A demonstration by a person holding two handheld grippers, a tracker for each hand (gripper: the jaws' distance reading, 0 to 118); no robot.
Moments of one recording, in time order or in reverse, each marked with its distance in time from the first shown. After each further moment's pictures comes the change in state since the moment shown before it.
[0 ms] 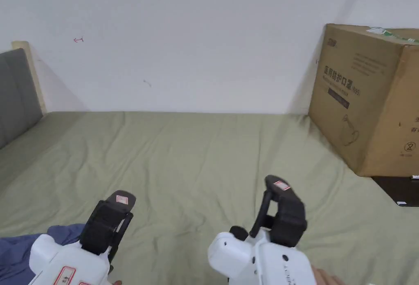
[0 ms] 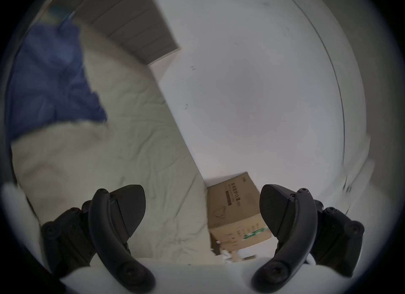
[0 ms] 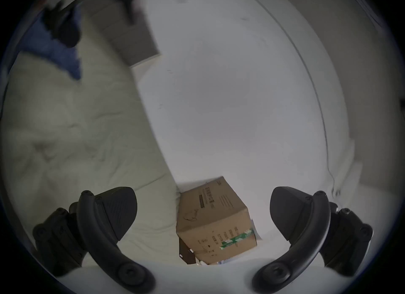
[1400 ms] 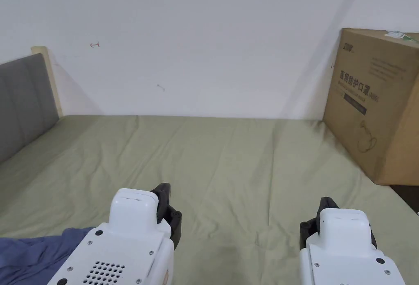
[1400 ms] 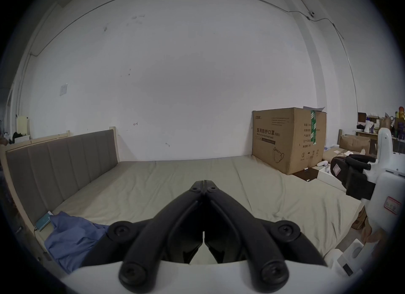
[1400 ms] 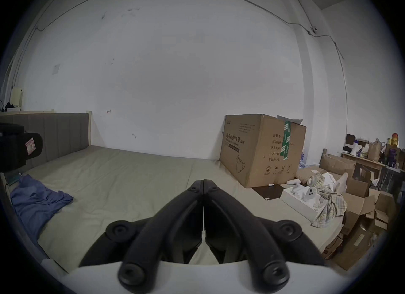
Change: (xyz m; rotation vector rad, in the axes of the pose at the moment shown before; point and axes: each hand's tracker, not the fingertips) left arm 0.075 -0.062 0.009 0.023 -0.031 -1.306; right arm 0.064 -0.041 -0.003 -0.255 -0.096 -1.104
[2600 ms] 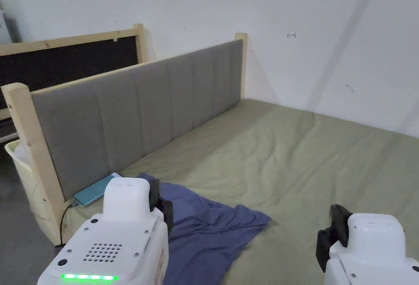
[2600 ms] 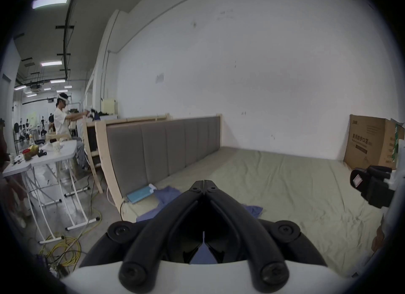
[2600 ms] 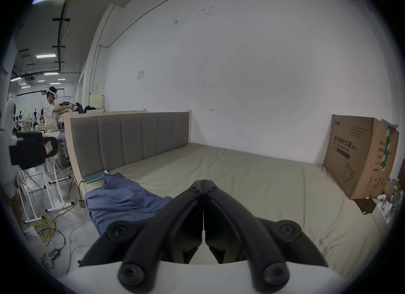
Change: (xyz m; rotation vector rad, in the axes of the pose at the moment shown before) left arm -0.184 -0.012 0.101 -0.157 0.684 0.129; right arm -0.200 0.029 0.006 -0.046 0.712 -0.004
